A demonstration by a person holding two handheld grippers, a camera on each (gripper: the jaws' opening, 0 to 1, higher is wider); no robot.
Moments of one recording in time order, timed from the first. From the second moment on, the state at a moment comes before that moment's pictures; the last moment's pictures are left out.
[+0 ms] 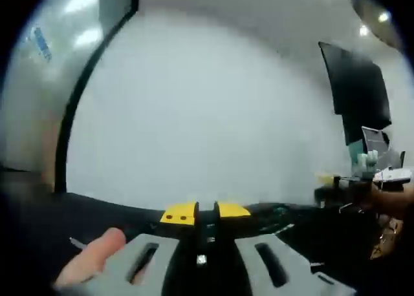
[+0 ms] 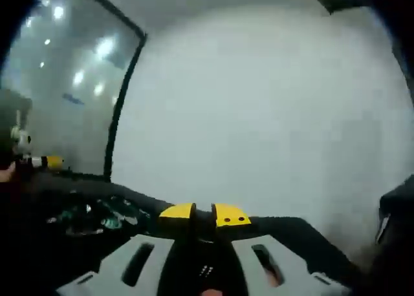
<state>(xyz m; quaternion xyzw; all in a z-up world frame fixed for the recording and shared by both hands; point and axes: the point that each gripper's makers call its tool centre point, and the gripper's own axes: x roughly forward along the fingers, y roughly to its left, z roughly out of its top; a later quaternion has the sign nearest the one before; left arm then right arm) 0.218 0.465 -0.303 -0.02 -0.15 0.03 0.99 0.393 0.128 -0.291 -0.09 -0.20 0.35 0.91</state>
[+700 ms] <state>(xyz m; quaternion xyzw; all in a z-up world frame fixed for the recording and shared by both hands) 0.230 0.468 -0.333 -0.09 -0.11 0.00 0.99 0.393 0.131 -0.317 -0.20 -0.20 0.31 0.91</state>
